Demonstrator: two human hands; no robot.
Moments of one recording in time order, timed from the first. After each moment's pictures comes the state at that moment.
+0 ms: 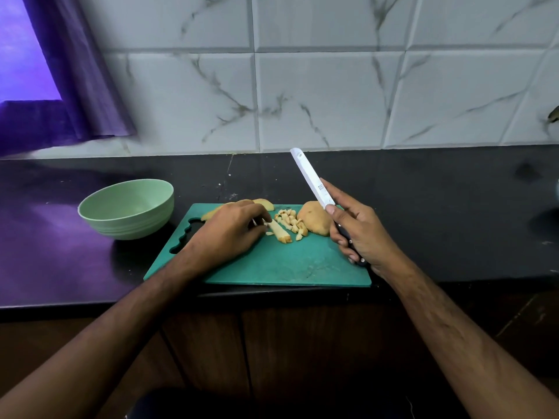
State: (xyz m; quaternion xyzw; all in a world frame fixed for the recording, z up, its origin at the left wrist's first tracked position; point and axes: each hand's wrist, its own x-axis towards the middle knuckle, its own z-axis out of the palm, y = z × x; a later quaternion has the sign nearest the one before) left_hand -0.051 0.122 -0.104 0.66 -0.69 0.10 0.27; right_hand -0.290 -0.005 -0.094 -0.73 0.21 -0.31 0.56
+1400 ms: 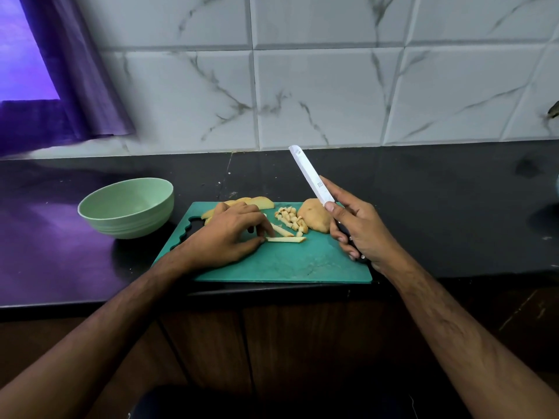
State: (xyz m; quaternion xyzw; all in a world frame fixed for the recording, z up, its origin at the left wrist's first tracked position) left_hand -0.041 0.135 -0.108 0.63 -0.74 0.09 0.21; right_hand -0.289 -0.005 -0.095 -0.74 0.21 -0.31 0.56
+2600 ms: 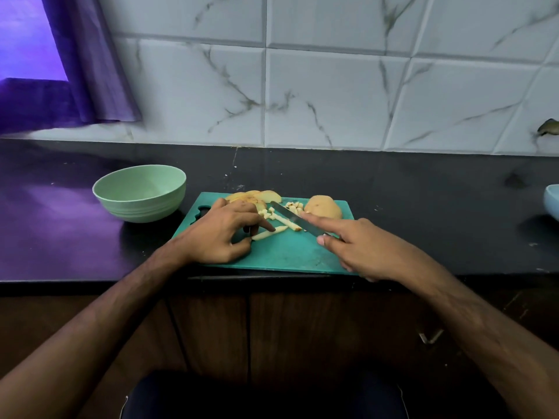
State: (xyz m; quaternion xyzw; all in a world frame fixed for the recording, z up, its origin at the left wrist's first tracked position) left_hand -0.031 0.166 -0.105 0.62 -0.76 0.05 0.19; right_hand -0.301 0.055 -0.052 -0.94 0.28 -0.04 0.19
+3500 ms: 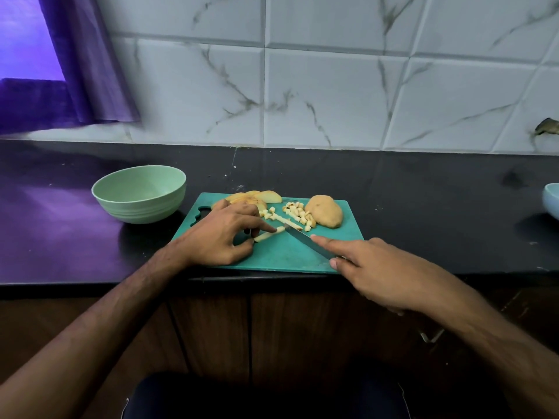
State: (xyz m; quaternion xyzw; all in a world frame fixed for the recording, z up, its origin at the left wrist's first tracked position) left_hand -0.034 0.168 -0.102 0.63 -0.76 0.03 0.17; right_hand -0.323 0.091 -0.045 -0.94 0.31 0.06 0.14
